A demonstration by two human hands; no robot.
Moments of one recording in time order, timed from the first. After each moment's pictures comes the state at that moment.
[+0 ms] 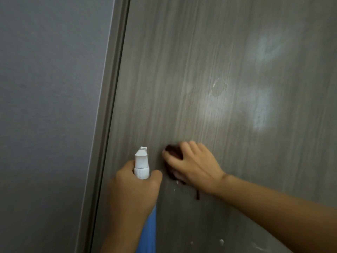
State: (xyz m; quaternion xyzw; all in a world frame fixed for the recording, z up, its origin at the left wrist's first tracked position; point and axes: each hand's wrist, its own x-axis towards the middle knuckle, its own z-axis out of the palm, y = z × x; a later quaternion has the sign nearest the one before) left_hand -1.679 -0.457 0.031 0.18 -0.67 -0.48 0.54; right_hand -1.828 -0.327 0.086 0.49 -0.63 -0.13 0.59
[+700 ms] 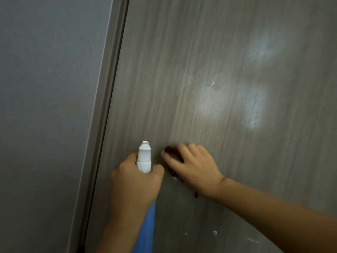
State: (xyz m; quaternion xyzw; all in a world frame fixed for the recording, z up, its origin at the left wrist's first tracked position) left_hand -1.690 -0.456 0.021 0.15 -0.69 -0.46 0.54; right_hand -1.830 -0.317 0.065 0.50 -0.61 -0.11 0.60
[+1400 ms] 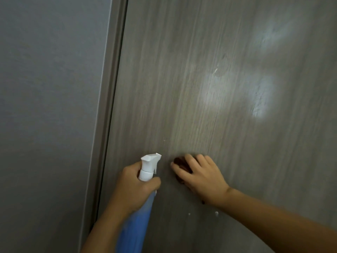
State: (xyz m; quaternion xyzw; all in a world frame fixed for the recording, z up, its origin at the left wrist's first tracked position) left_hand -1.689 -0.487 -0.030 0.01 -0.75 -0.54 0.37; right_hand -1.832 -0.291 0.001 0.51 -0.64 -0.11 0.56
